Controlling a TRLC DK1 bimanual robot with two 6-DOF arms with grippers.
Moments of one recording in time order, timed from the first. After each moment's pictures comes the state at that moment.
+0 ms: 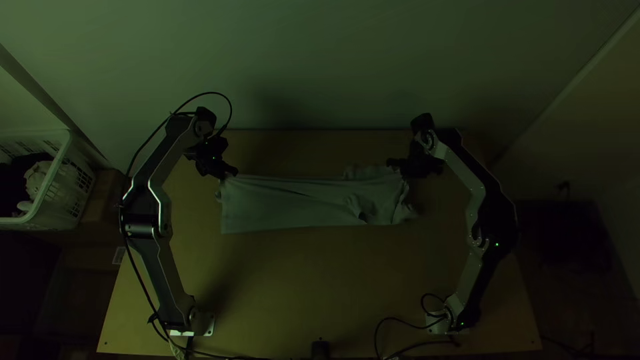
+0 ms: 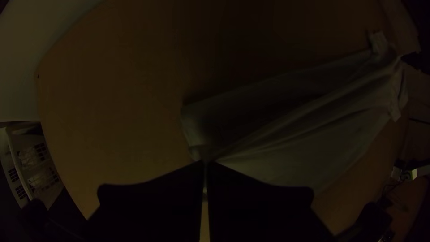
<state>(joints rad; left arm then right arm) -0.04 2.05 1.94 -1.26 -0.02 0.31 0.19 2.03 1.74 -1.03 -0.06 0.30</state>
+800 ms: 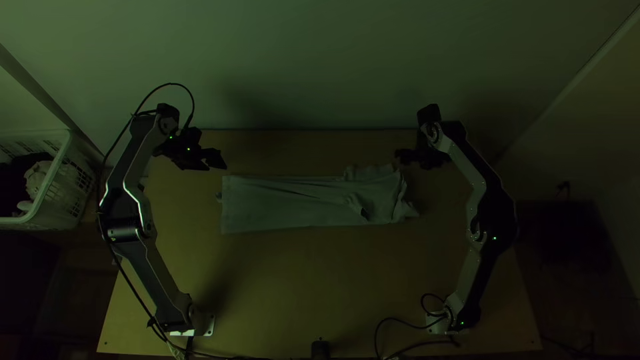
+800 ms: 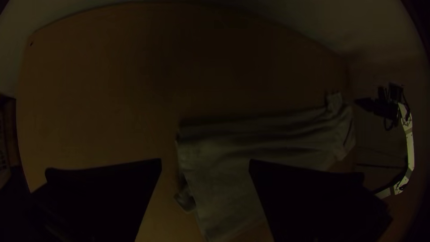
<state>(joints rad) 0.16 2.01 1.95 -1.21 0.39 0.21 0.15 2.06 1.84 -0.98 0.10 0.19</state>
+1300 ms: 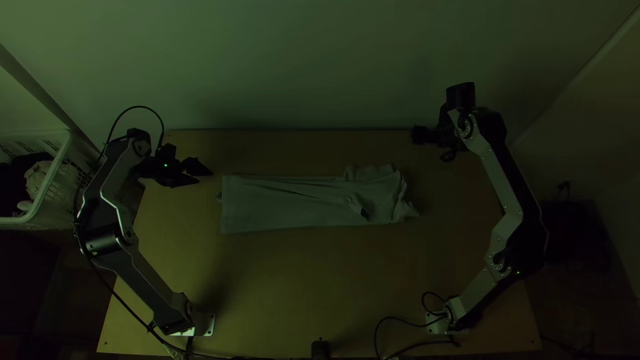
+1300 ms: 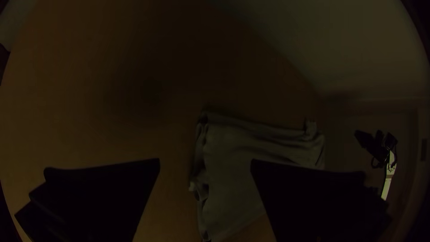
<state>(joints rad) 0.35 1.93 1.64 -1.04 0.63 0.18 0.14 1.80 1.87 -0.98 0.09 0.21</state>
